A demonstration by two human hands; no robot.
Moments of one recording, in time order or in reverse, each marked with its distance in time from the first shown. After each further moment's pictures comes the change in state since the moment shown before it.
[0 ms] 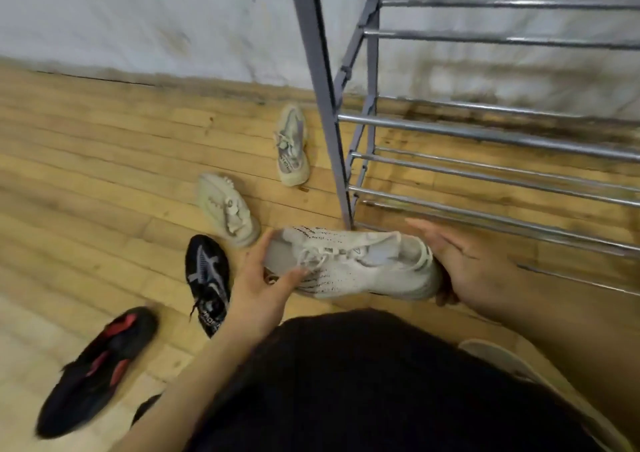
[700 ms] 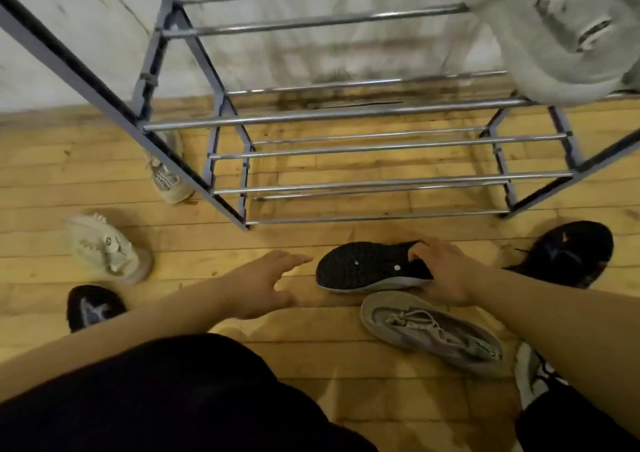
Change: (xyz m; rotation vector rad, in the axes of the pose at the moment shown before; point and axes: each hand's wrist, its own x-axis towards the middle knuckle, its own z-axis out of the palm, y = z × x) left_hand 0.047 0.054 0.130 0.865 -1.013 0.273; right_hand -0.052 0.186 -0.078 -0.700 -0.219 0.309
